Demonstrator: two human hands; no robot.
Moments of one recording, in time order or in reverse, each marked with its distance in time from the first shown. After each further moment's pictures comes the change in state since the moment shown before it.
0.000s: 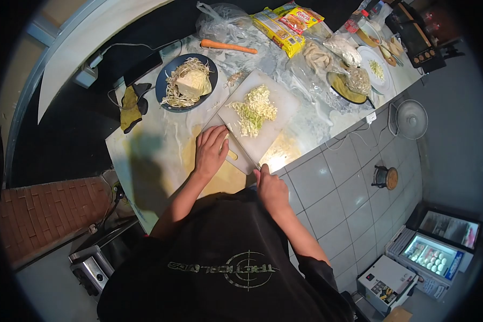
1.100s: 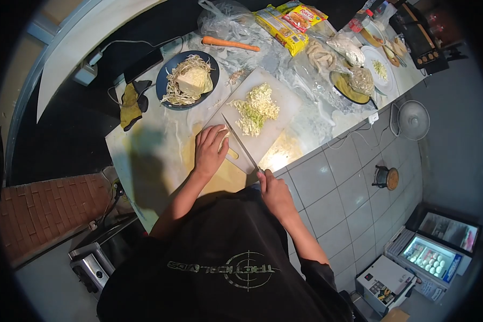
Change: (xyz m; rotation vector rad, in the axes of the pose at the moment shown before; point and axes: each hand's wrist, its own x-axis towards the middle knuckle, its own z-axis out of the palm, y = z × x) left_hand 0.000 0.000 -0.003 -0.018 0.023 -0.028; right_hand -0.008 0.001 -0.024 0.348 -0.115 0.038
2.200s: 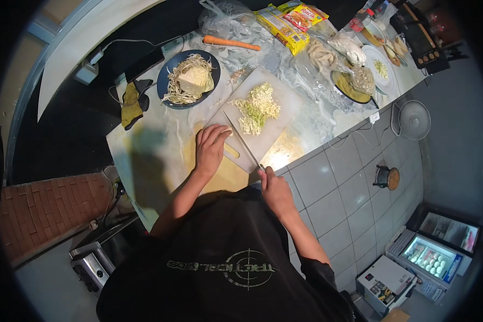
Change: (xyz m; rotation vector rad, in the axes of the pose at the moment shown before) left_hand -0.003 -0.002 0.001 0.031 0.008 0.037; right_hand 0.007 0.015 0.015 -0.079 0.087 -0.091
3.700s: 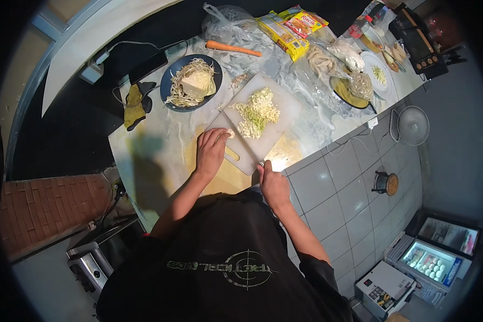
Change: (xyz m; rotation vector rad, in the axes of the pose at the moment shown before) left_hand 0.002 0.001 -0.002 -0.022 0.020 -0.018; right_hand 0.021 0.005 0.016 -0.210 0.072 0.007
